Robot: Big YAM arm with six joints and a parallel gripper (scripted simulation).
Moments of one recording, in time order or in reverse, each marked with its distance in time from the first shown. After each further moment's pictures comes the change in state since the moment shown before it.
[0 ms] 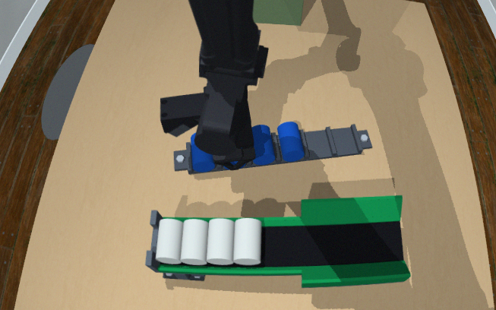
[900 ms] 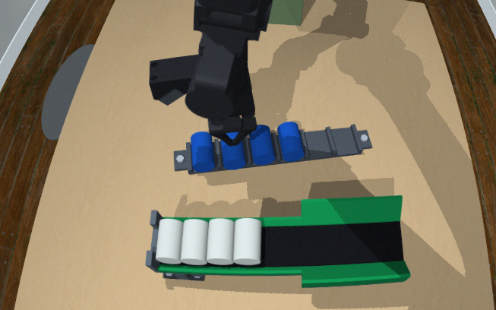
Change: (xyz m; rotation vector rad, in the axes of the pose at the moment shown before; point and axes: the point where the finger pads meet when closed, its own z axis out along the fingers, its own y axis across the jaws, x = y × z) arm 0.000 0.003 -0.088 -0.008 -0.001 -0.002
